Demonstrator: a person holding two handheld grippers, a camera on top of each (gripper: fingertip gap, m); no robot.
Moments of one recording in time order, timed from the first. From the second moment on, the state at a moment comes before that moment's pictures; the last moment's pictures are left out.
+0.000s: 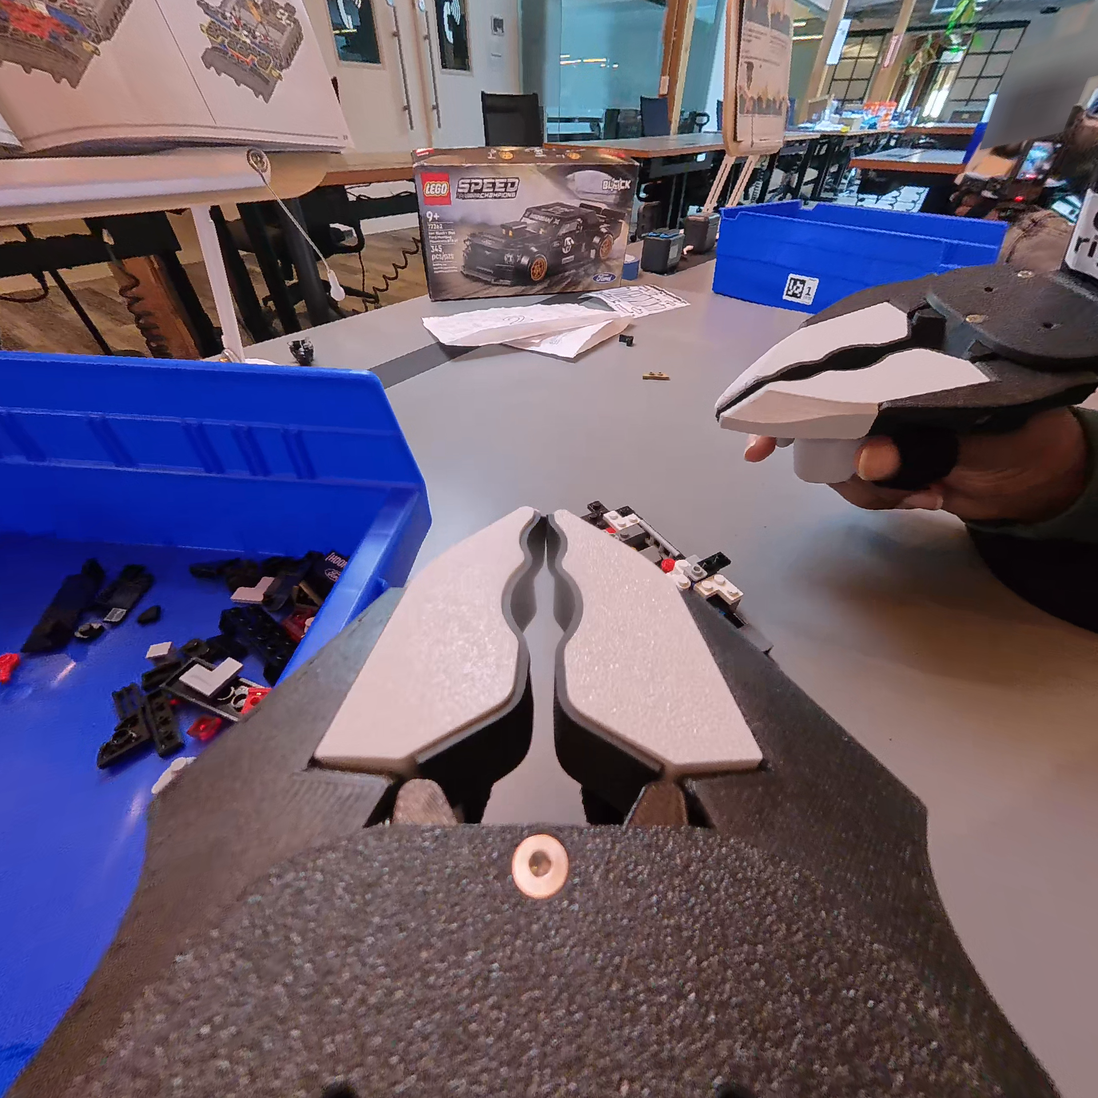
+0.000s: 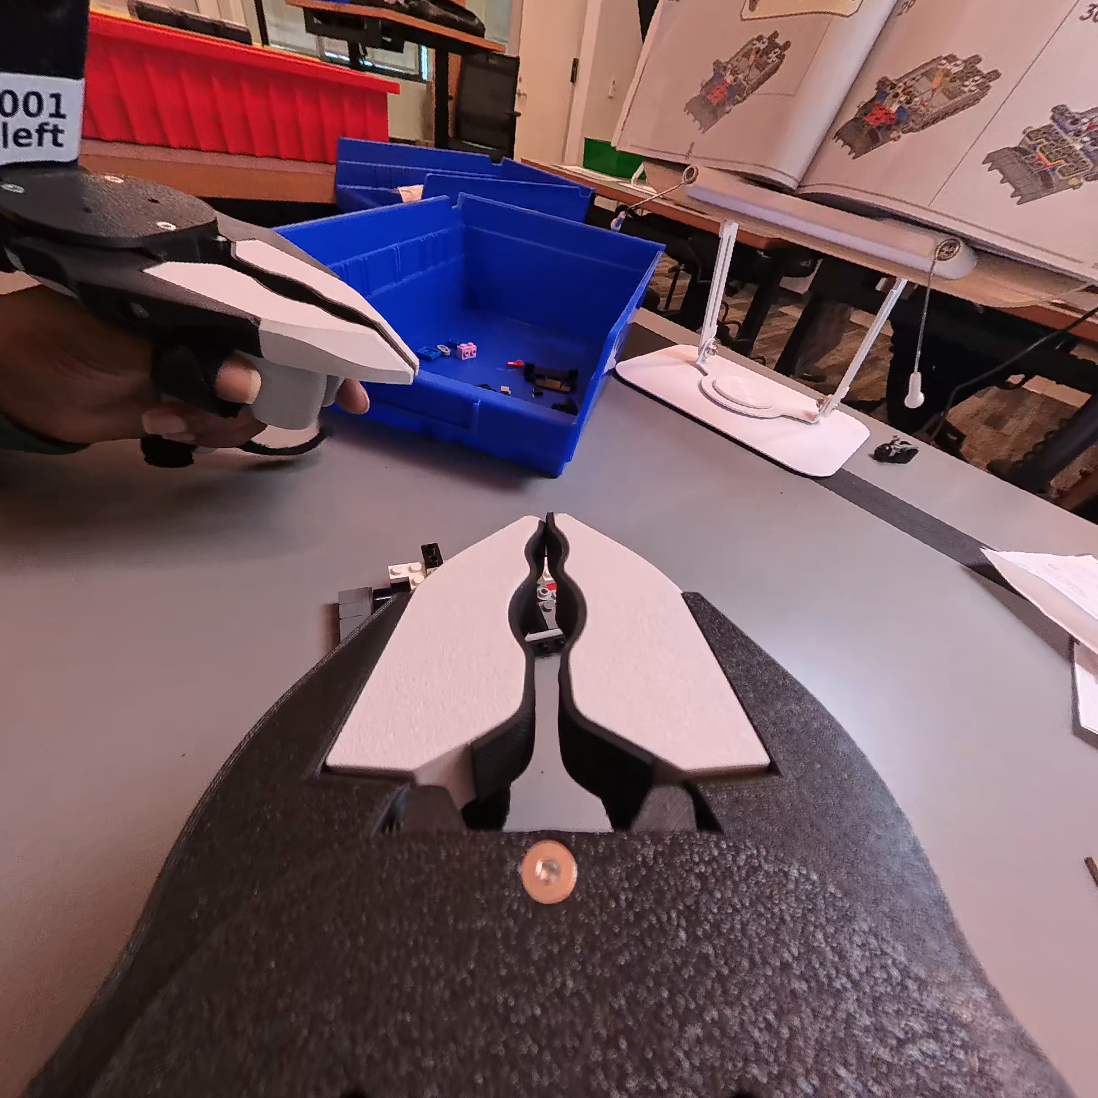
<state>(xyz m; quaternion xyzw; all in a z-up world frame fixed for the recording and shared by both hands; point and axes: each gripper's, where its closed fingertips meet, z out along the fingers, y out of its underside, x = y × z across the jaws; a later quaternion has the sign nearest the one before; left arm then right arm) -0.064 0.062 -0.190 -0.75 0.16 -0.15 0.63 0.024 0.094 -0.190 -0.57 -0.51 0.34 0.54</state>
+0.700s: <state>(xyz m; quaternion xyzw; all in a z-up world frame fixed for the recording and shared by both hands) -0.039 0.055 -0.215 -0.77 0.23 -0.16 0.57 0.018 0.081 -0.217 -0.58 -0.57 0.34 0.47</state>
